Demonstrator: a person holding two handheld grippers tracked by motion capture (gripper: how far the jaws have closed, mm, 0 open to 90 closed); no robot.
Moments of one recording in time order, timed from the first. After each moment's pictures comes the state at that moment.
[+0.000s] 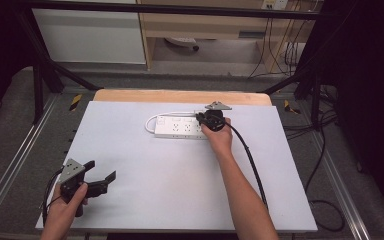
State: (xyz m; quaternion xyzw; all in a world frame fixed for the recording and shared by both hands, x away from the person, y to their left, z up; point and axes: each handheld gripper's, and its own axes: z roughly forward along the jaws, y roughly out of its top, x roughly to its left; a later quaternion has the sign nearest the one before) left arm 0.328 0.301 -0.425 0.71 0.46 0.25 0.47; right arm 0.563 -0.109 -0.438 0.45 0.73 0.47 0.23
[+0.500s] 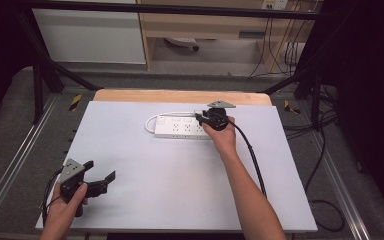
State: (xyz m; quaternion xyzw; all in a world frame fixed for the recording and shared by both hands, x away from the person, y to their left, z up) left arm 0.328 0.301 -0.425 0.71 0.46 0.25 0.47; right arm 0.553 -0.116 -0.419 0.44 0.73 0.47 0.22
